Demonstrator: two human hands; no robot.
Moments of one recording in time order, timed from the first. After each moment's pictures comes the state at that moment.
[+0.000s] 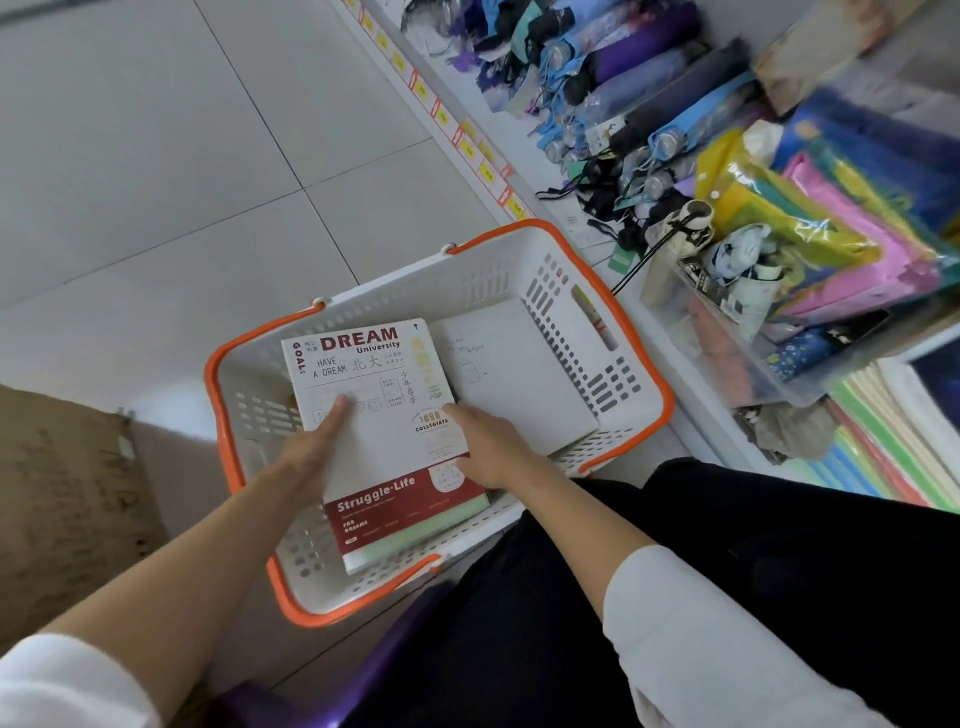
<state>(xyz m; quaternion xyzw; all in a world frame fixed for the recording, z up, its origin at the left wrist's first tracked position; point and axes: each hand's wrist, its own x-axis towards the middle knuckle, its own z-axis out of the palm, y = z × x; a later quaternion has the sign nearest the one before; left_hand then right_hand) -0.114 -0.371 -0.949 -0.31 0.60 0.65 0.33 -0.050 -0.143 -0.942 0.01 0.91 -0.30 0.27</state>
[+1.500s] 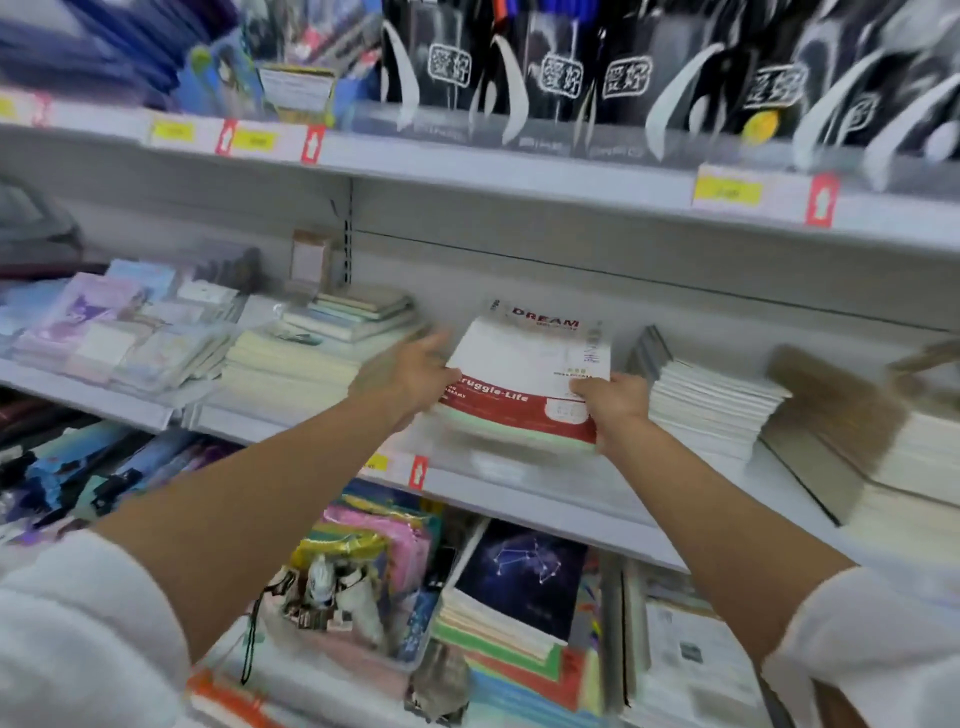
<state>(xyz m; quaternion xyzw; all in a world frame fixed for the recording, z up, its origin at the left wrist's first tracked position) -0.027 0.156 -0.506 0.45 0.63 0.58 0.25 0.164 0.255 -0.510 0.48 0.51 -0.51 -0.50</state>
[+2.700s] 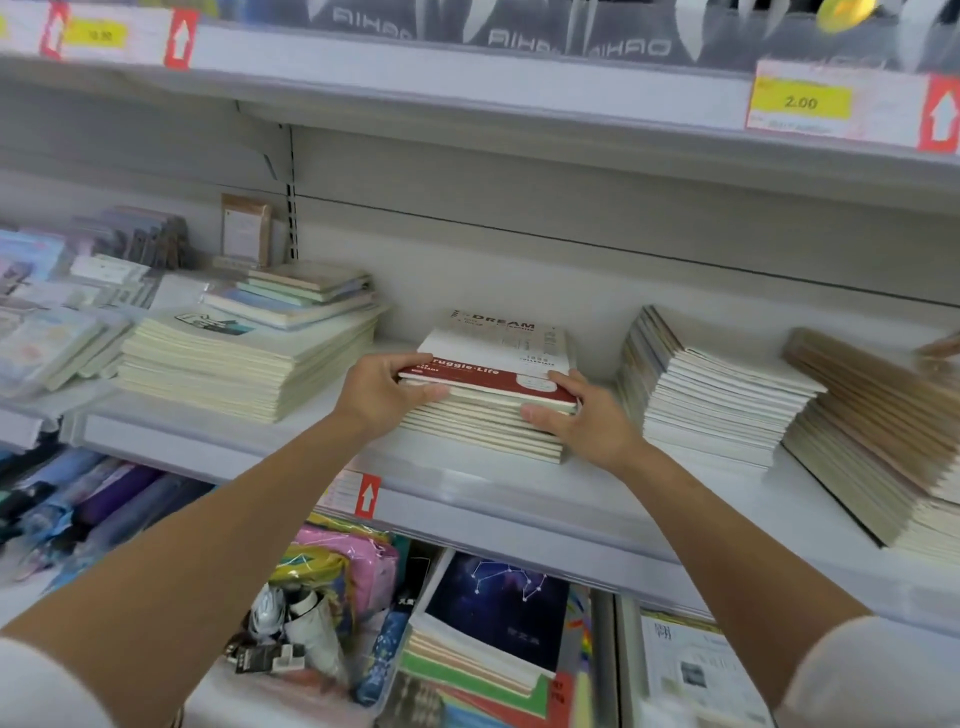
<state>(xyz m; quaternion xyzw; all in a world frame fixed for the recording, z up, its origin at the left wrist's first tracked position) -0.066 0.232 -0.571 0.50 0.65 0.55 0.14 0.178 0.321 -0.561 0.41 0.80 -0.33 -0.29</state>
